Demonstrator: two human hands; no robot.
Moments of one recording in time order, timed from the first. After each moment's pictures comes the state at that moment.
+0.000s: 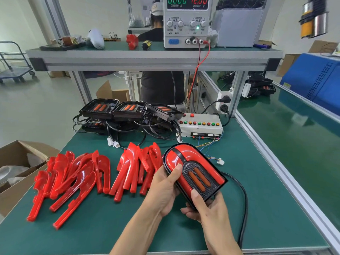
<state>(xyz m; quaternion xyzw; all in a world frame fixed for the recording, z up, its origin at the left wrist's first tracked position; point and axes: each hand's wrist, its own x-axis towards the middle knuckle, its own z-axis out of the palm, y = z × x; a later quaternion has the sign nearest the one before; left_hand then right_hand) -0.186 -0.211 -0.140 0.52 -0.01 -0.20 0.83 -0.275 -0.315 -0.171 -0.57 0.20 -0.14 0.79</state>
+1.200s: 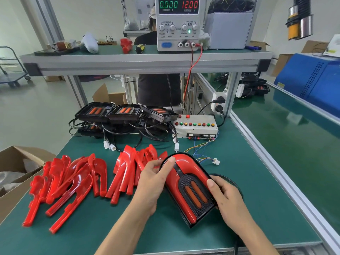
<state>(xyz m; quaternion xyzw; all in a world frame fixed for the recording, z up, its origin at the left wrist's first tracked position) -0.181 -0.198 -0.121 0.66 0.04 -0.14 0.74 -0.265 -0.391 -0.167 -0.79 0.06 -0.10 0.60</state>
